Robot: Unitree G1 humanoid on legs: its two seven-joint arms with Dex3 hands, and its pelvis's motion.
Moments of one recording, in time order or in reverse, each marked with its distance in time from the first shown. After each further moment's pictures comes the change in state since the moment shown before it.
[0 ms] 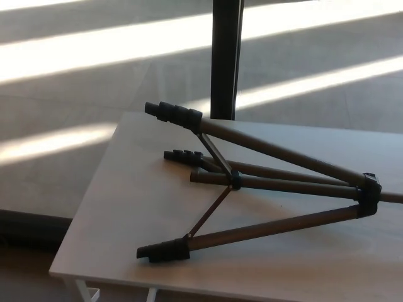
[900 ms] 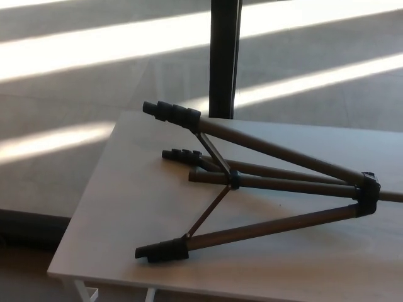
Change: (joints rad) left_arm -0.186 0.001 0.273 -0.539 -0.223 -0.018 -0.127; right_arm 0.044 0.020 -0.210 -0.627 0.328 0.168 0.121
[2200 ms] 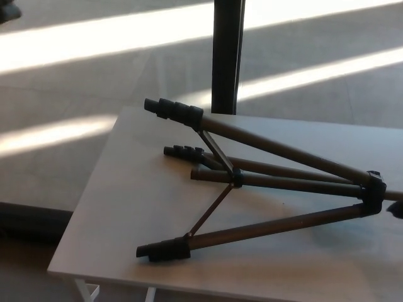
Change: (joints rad) left_arm -0.935 0.080 -0.496 -0.782 -0.100 0.327 -0.003; right_arm -0.194 0.024 0.390 -0.633 0.404 0.192 0.005
